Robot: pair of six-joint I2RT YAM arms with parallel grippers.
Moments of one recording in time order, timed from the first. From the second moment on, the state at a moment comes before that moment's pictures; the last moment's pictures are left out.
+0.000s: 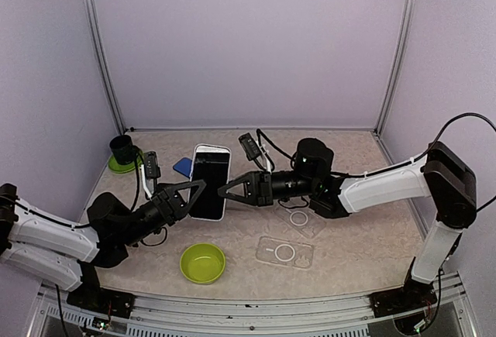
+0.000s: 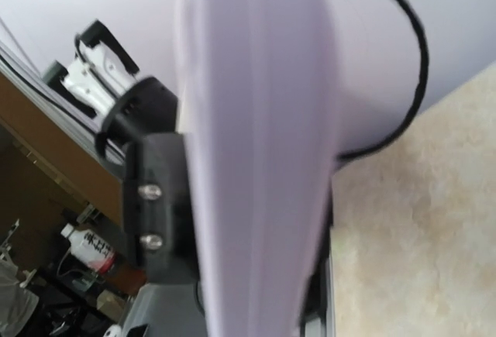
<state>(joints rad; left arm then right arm) -0.98 1.21 0.25 1.27 0.04 -0.78 0.95 1.76 0.99 0.87 -0.80 0.77</state>
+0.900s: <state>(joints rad) -0.97 0.99 0.27 0.82 -0.03 -0.68 0.31 1.35 0.97 -0.28 -0.50 0.29</state>
